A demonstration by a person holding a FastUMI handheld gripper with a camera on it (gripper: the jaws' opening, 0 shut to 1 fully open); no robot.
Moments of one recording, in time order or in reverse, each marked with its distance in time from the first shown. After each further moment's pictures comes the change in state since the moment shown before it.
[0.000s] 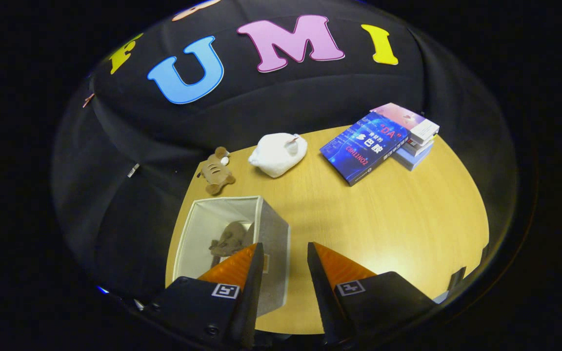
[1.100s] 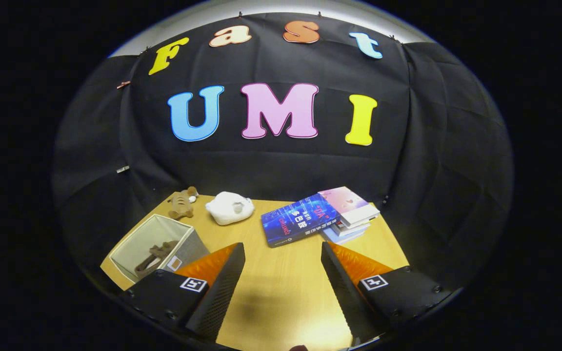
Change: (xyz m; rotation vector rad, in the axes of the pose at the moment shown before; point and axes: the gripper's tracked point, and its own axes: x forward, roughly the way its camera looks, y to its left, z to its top) arm -0.106 -0.154 0.083 -0.291 -0.418 -0.098
